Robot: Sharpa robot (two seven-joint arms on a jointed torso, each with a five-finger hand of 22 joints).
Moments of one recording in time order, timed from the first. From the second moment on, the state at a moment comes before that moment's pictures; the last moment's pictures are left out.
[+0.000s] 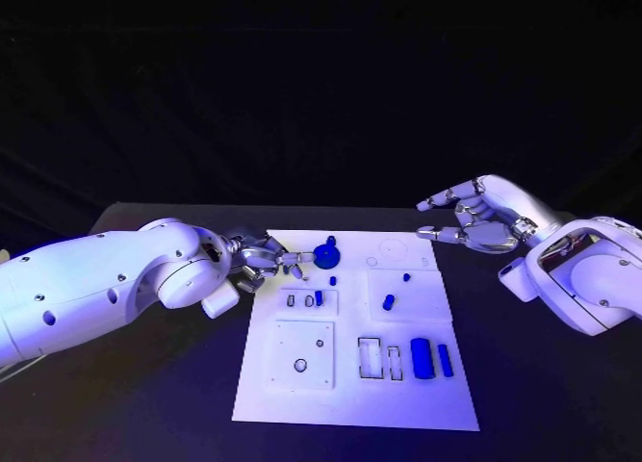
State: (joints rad) left arm 1.31 -0.86 -0.03 1.57 -0.63 -0.06 -0.39; left_hand 1.14 -0.02 -0.12 0.29 0.06 1.06 0.05 0.42 0.35 1.34 -0.01 1.16 1.08 1.47 -0.07 1.57 1.31 0.08 1.43 0.04 1.38 1.21; right arm 1.28 -1.10 0.00 1.77 -1.11 -0.48 0.09; right_hand 1.31 -0.10 0.06 0.14 0.18 1.01 0.15 0.06 0.07 1.47 0.05 1.30 1.31 1.47 -0.02 1.54 1.31 0.01 1.47 0.08 1.55 1.31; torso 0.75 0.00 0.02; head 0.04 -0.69
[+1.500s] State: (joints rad) left arm 1.34 -0.59 -0.06 1.40 -1.01 0.13 -0.65; left_hand 1.14 0.01 -0.17 0.29 0.06 1.01 0.04 0.55 0.49 1.37 -0.03 1.23 1.17 1.47 -0.08 1.57 1.31 0.05 1.46 0.03 1.45 1.31; right arm 1.26 -1.08 -0.01 1.72 -1.08 -0.48 0.06; right_hand 1.35 -0.11 0.04 0.11 0.23 1.01 0.14 0.06 0.08 1.47 0.05 1.29 1.31 1.47 -0.02 1.53 1.31 0.01 1.47 0.08 1.54 1.31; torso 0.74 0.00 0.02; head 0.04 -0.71
